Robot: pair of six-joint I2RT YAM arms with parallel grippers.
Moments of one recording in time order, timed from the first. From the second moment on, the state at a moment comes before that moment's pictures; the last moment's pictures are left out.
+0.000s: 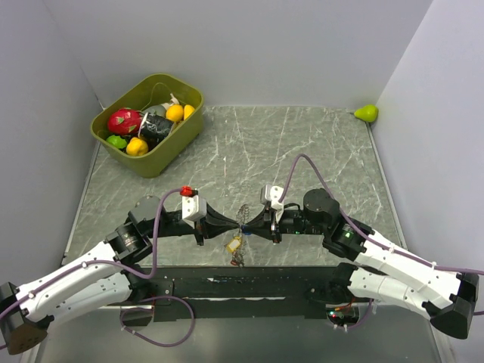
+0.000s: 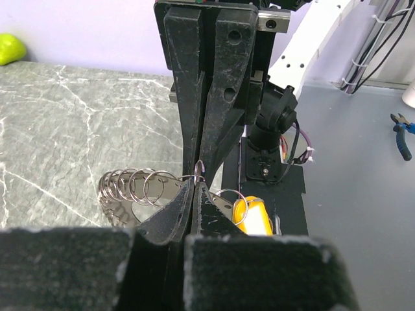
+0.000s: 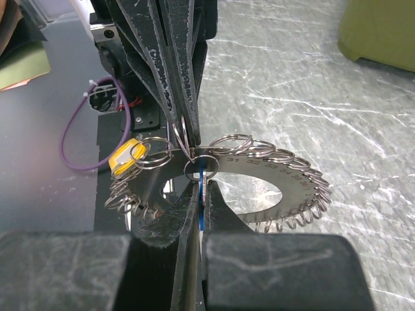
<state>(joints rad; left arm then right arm) -0.90 0.72 0.60 0.19 0.57 -0.07 0.94 0.80 0.70 -0.10 -0.49 -0.05</state>
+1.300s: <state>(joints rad) -0.90 0.66 0.59 0.17 0.48 -0.07 0.94 0.54 0.57 -0.03 -0.36 -0.01</state>
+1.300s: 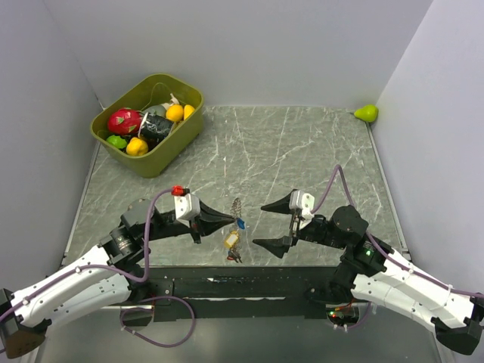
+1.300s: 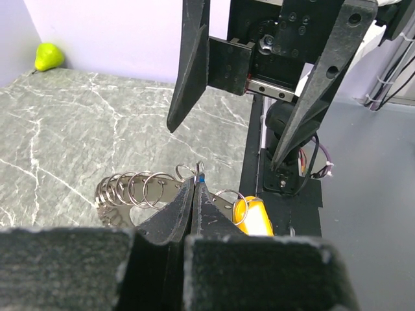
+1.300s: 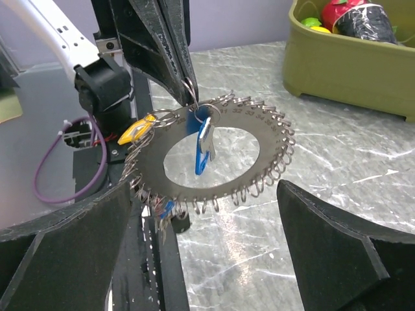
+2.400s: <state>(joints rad) -0.83 1.36 0.83 0.60 0.26 -0.06 0.94 0.45 0.55 -0.05 -0.26 0.01</state>
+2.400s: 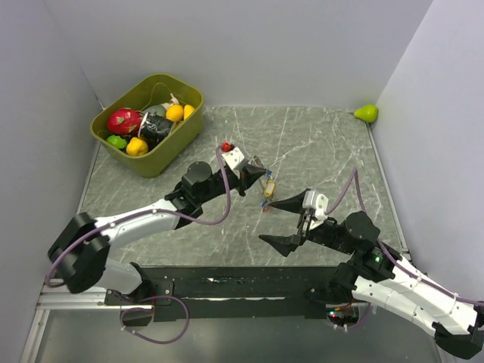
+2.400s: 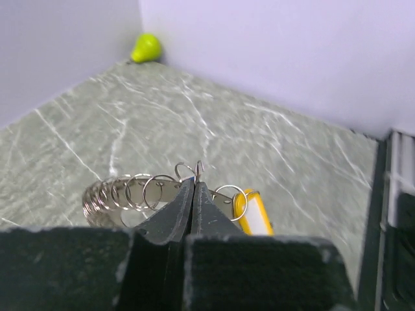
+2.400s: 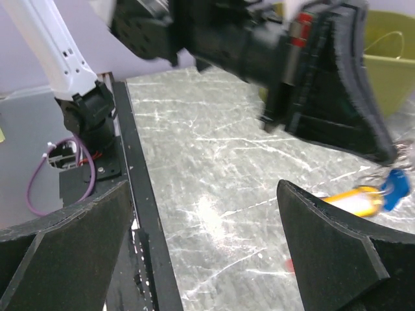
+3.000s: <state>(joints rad) -0.85 1.72 0.50 1.18 0.06 -0.28 0.94 0.46 0.55 -0.10 -0.25 0.04</state>
